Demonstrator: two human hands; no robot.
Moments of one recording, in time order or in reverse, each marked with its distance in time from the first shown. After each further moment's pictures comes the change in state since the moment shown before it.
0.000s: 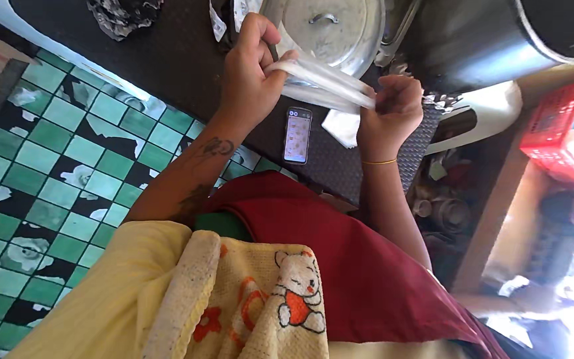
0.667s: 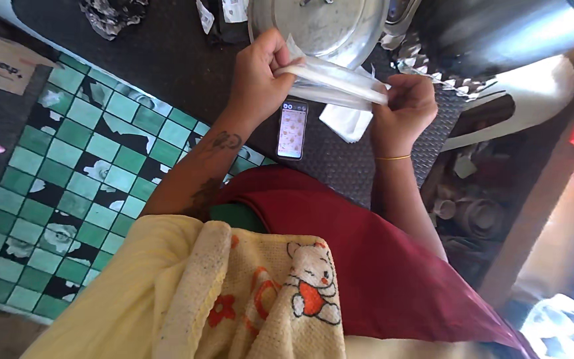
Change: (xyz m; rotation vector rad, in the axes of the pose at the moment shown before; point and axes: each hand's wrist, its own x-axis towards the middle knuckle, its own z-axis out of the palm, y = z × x) left_hand 0.002 -0.003 0.059 0.048 -0.120 -0.071; right_hand -0.002 0.068 -0.033 0.099 -0.031 0.095
